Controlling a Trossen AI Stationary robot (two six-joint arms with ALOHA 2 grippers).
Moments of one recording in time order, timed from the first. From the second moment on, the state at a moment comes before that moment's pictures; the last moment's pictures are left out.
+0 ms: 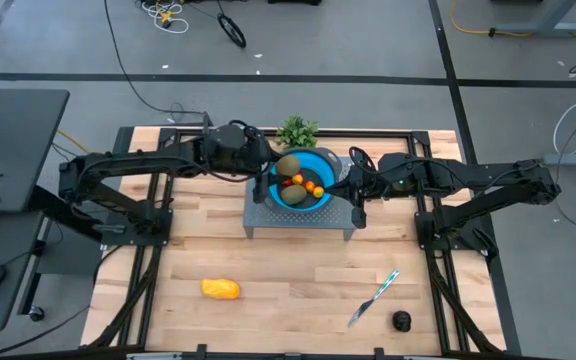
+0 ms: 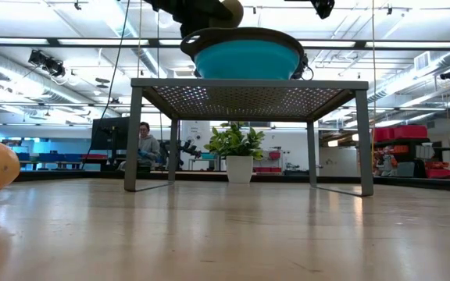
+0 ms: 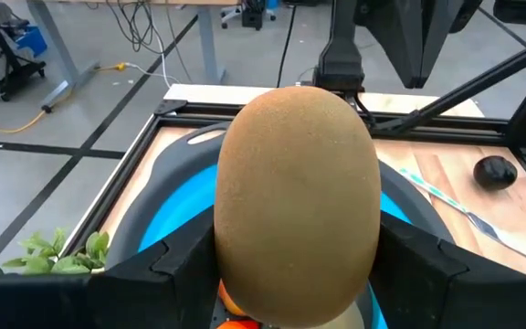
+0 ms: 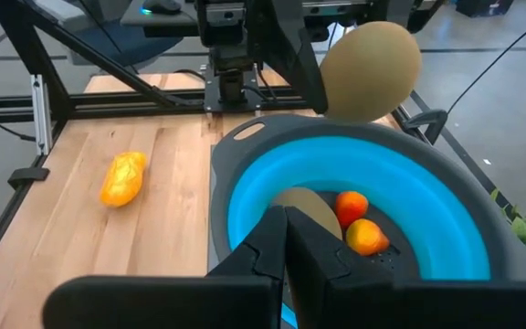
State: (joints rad) left arm 0.21 1.36 1.19 -0.17 0.07 0.04; right arm 0.05 1.14 1.13 -0.42 0.13 0.04
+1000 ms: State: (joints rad) left arm 0.21 1.46 1.18 -0.17 0.10 0.01; right arm 0.05 1.14 1.13 -0.42 0.13 0.04
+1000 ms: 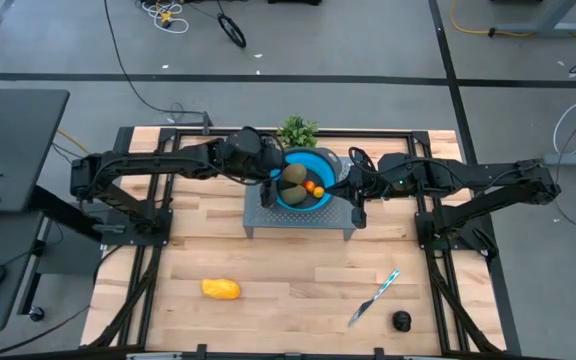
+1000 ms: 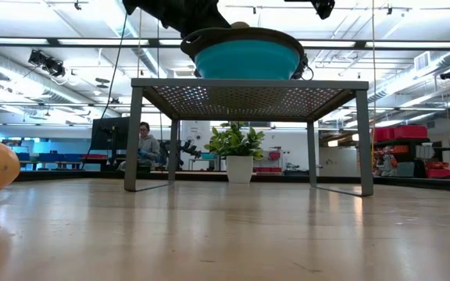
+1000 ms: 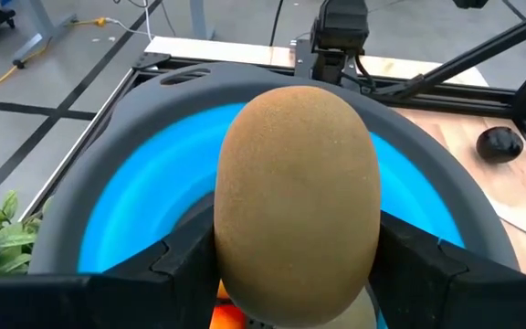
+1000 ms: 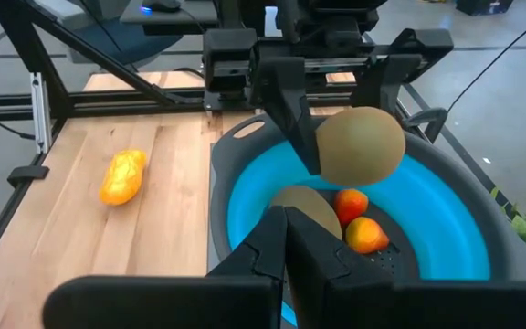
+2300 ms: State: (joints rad) left arm 0.21 1.46 1.18 -0.17 0.07 0.04; right arm 0.05 1.14 1.13 -0.42 0.13 0.04
